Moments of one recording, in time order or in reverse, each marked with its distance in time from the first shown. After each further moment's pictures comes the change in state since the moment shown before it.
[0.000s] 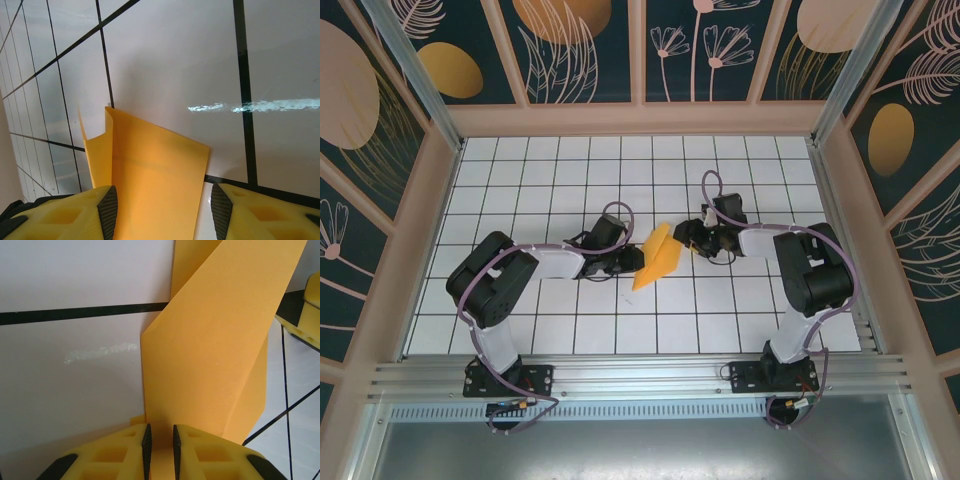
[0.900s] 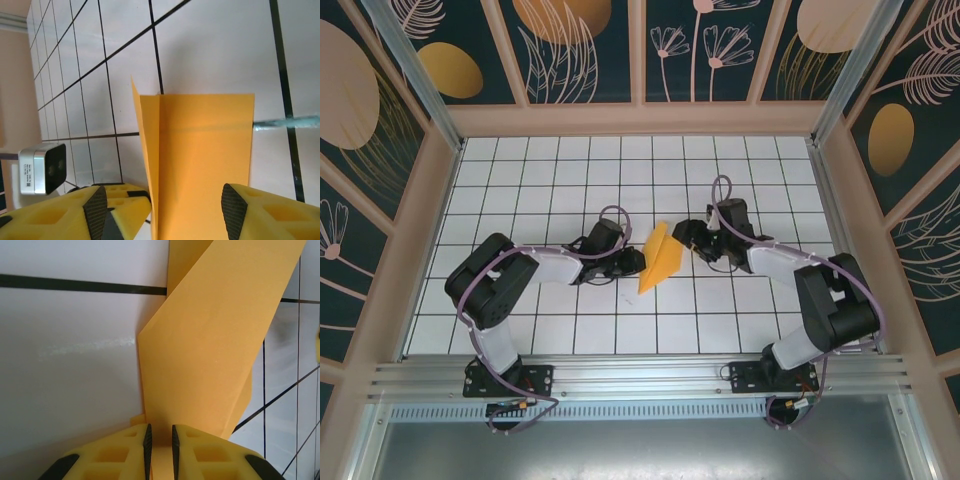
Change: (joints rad) left arm -0.011 -0.010 -0.057 0.102 0.039 -0.111; right arm 0.052 -0.262 -0.147 0.029 0.079 0.142
